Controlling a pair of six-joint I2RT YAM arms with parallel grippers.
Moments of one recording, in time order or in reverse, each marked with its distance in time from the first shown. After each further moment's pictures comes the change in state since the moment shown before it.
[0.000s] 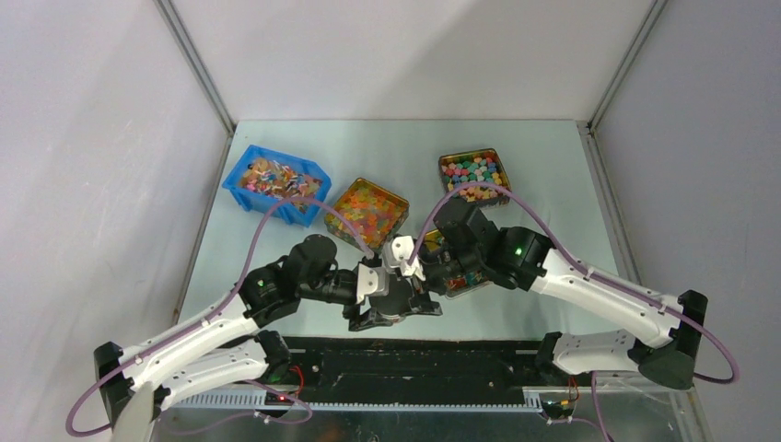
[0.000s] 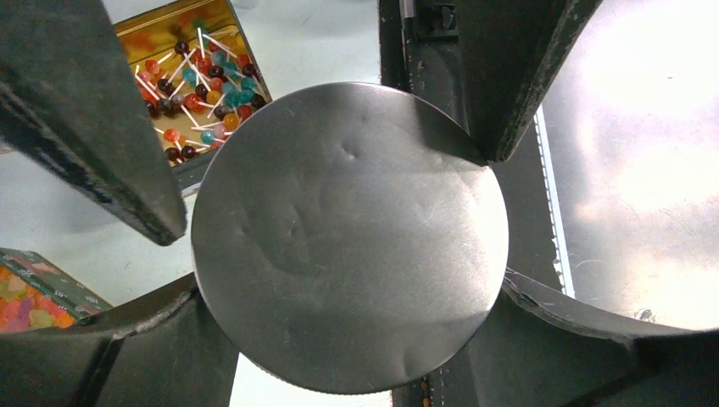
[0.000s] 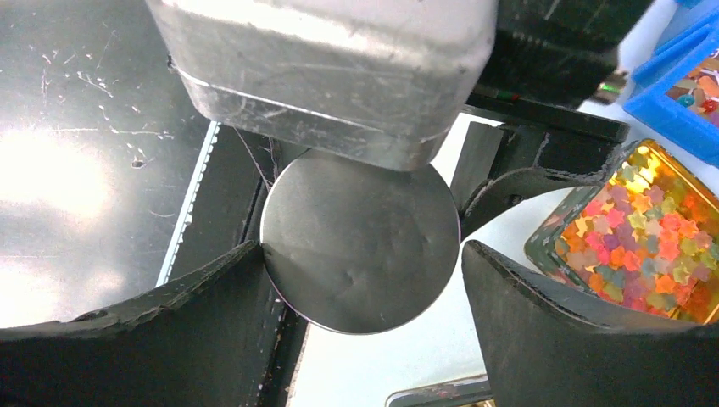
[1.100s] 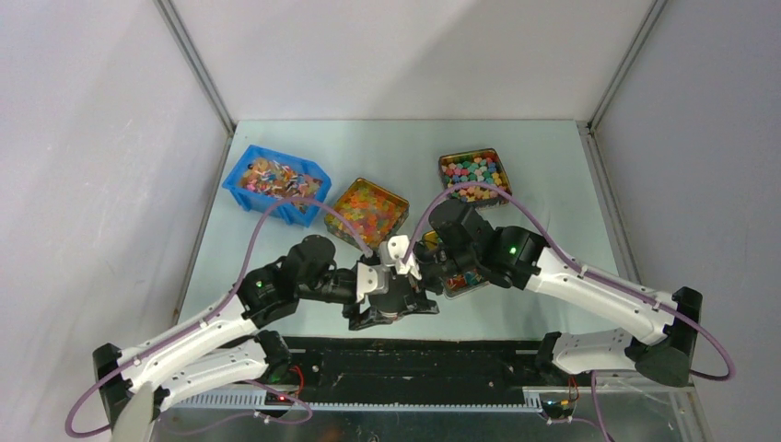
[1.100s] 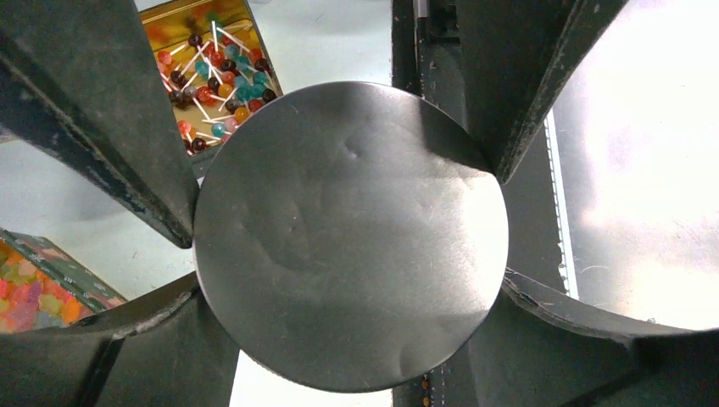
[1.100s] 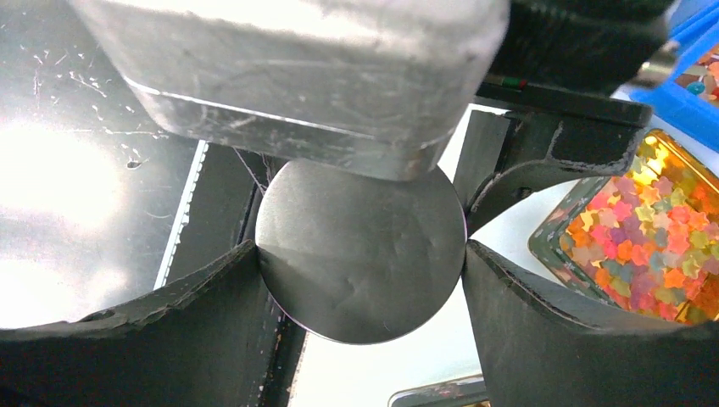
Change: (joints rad) left arm 0.000 -0.009 0.001 0.000 -0.032 -0.017; right arm 0.005 0.025 0.000 0.004 0.010 0.013
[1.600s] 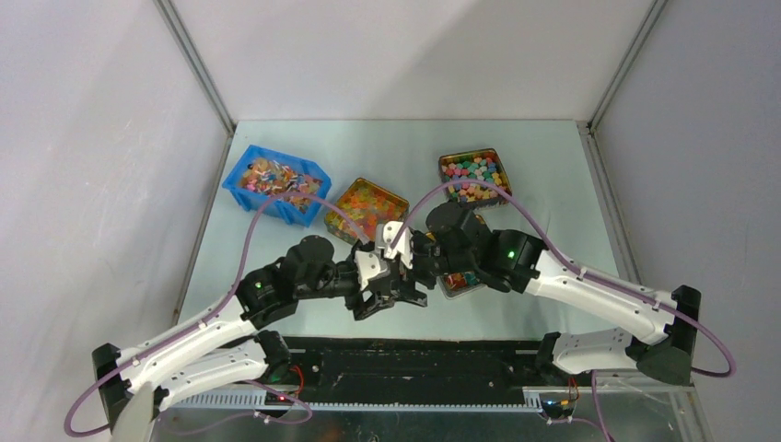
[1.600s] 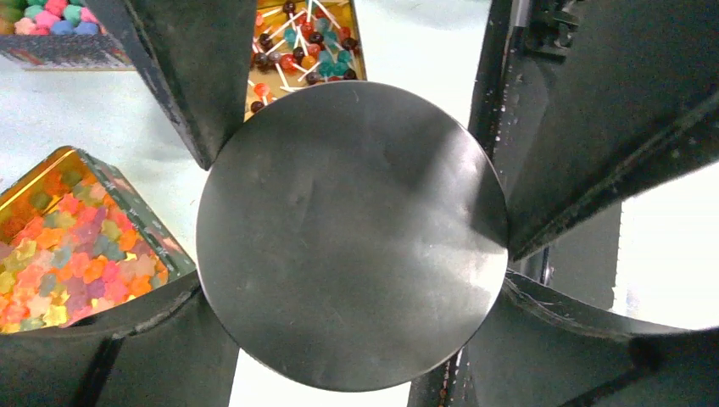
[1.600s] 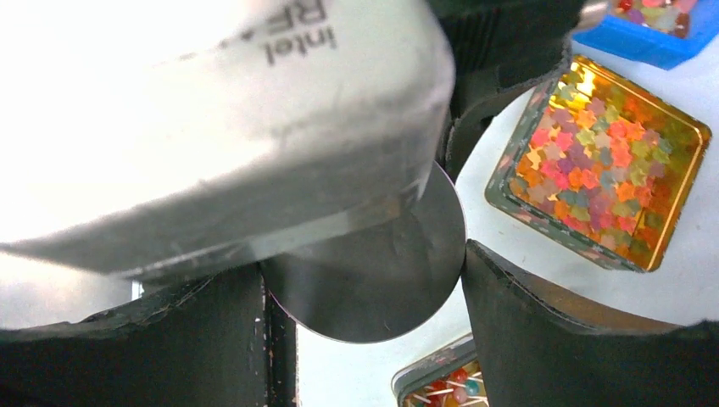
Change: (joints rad) left arm -0.006 -0.009 0.000 0.032 -0.221 -0.108; right arm 0.037 0.001 0.000 0.063 0.245 0.171
